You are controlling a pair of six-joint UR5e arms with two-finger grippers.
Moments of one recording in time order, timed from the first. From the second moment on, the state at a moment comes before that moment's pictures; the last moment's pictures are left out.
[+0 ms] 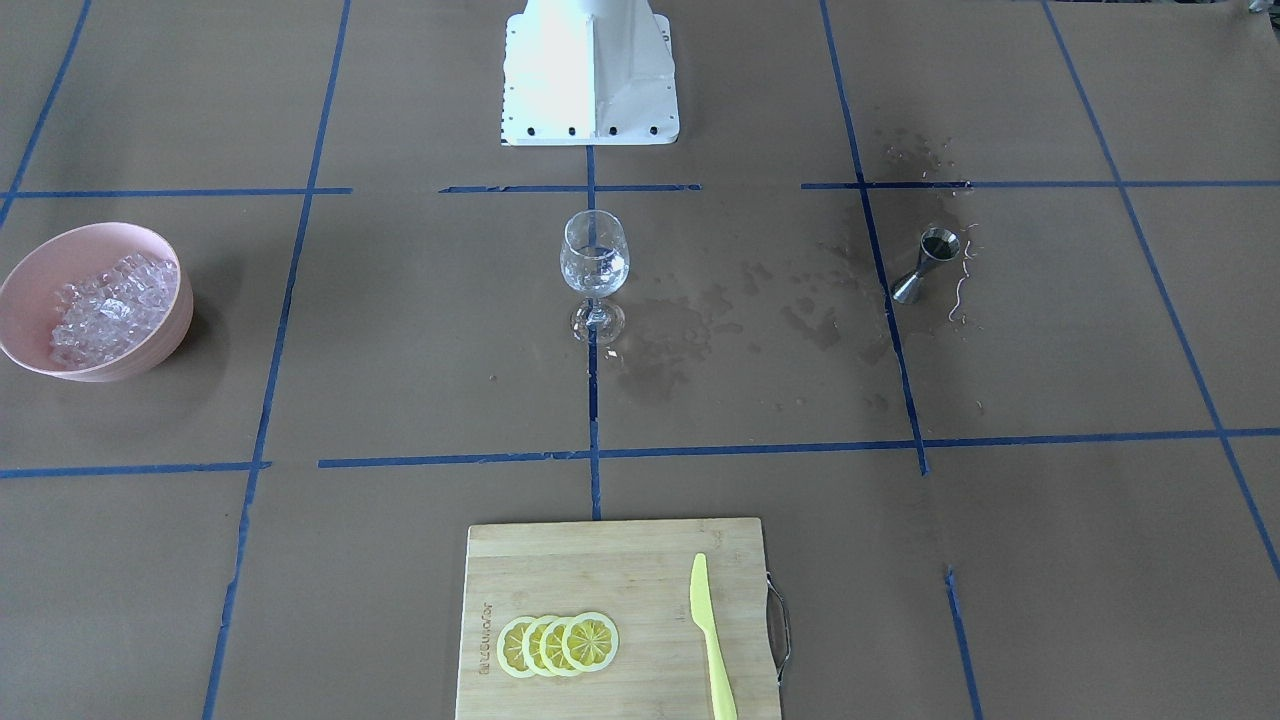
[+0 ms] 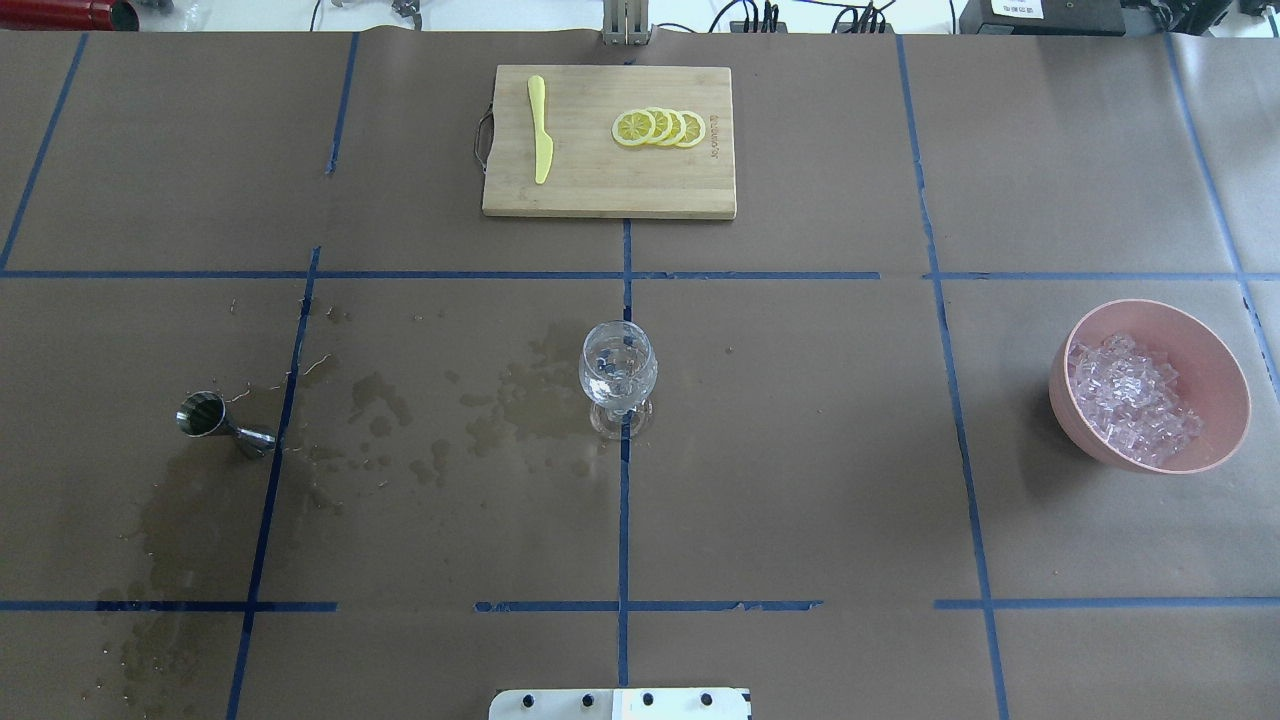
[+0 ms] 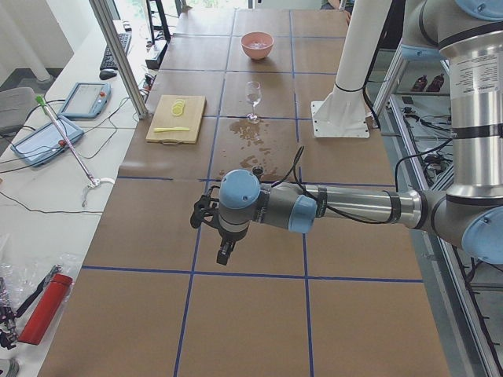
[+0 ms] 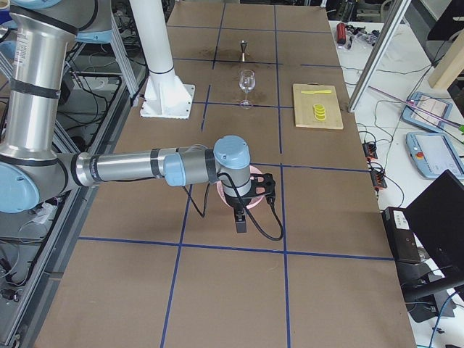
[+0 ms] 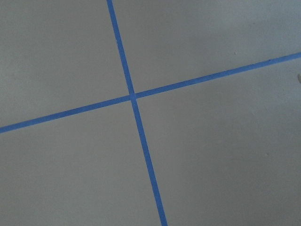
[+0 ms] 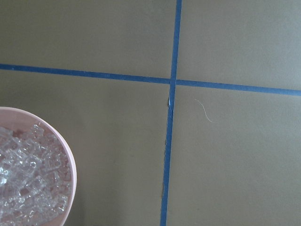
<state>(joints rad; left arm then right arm) -1.58 -1.42 -1.79 -1.85 -2.41 0.09 1.54 -1.80 1.94 -1.49 2.28 0.12</state>
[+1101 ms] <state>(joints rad) -1.47 -1.44 -1.77 -2.57 -2.37 -0.23 1.52 -1.80 1.93 -1.31 2.31 0.17</state>
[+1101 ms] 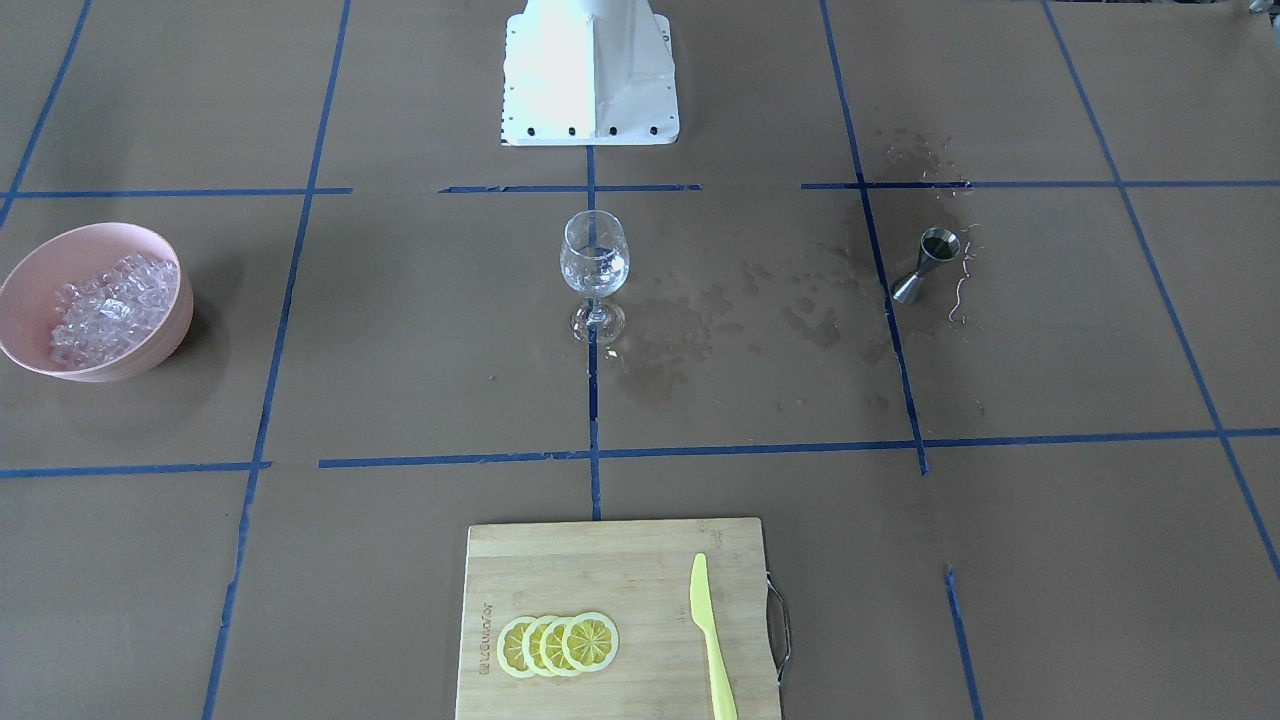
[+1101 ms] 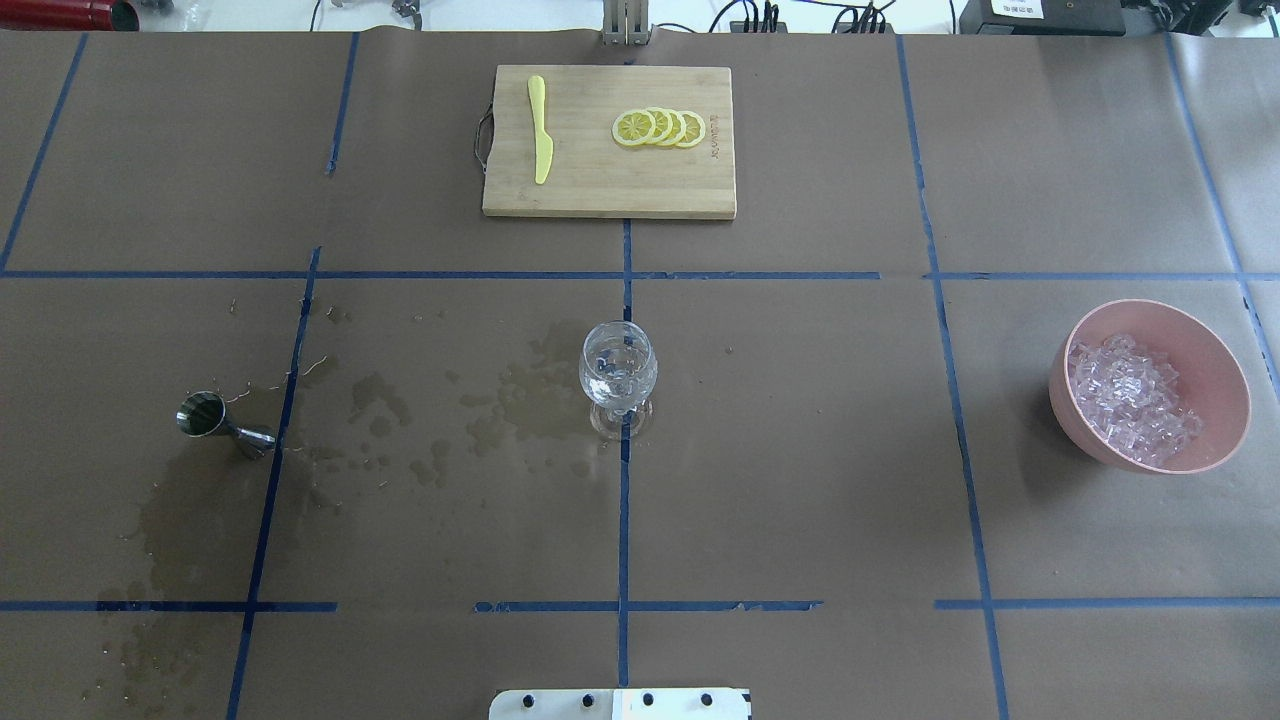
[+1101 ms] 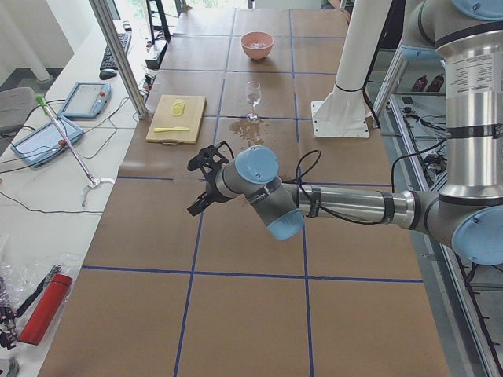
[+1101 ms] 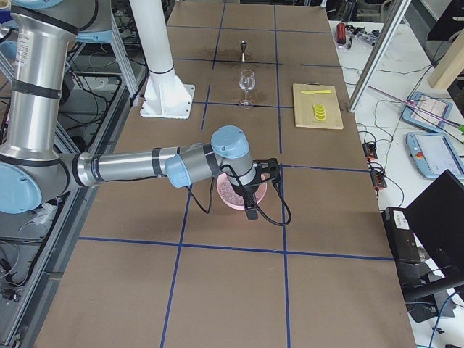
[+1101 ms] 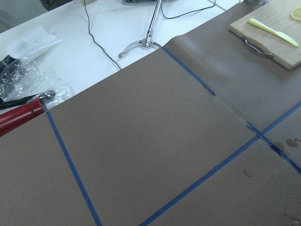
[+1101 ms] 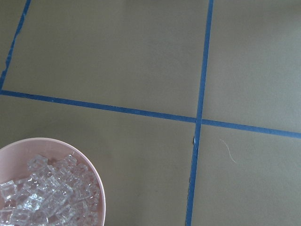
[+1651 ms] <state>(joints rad) -1.13 -1.40 -1.79 -2.90 -1.93 -0.64 1.52 -1.82 1.92 -1.20 2.31 0.18</state>
